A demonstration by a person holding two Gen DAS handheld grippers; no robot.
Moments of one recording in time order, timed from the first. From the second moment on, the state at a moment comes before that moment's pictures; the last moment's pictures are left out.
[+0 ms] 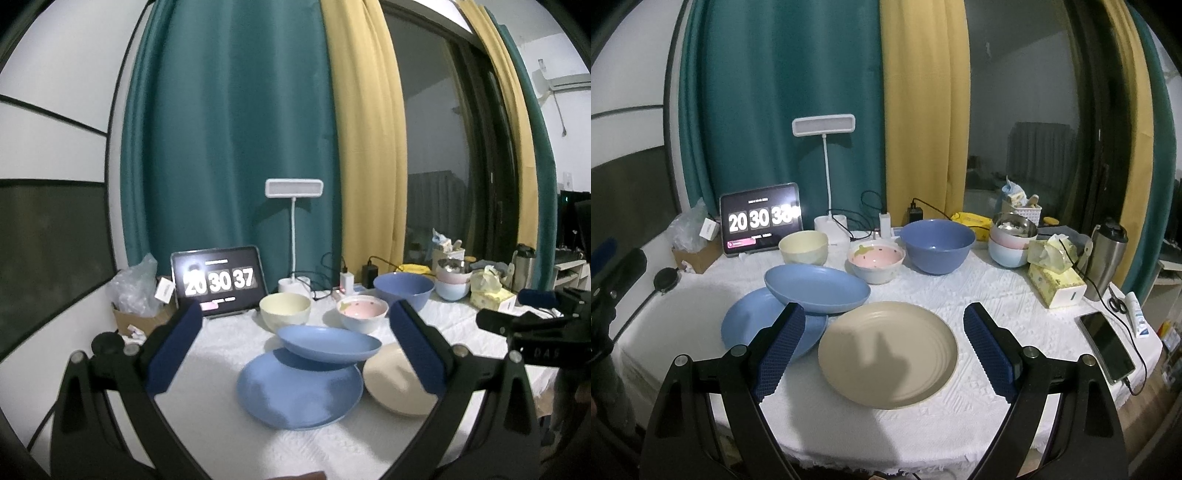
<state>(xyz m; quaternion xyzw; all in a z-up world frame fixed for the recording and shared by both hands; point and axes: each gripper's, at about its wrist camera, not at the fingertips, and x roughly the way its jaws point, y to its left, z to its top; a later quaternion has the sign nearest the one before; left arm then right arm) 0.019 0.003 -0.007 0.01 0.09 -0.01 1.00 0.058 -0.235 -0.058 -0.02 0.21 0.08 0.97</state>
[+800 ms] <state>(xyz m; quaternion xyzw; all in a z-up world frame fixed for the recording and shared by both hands) 0.110 0.001 -0.026 0.03 0.14 0.00 0.99 0.152 -0.231 -0.071 -0.03 0.25 0.10 0.96</state>
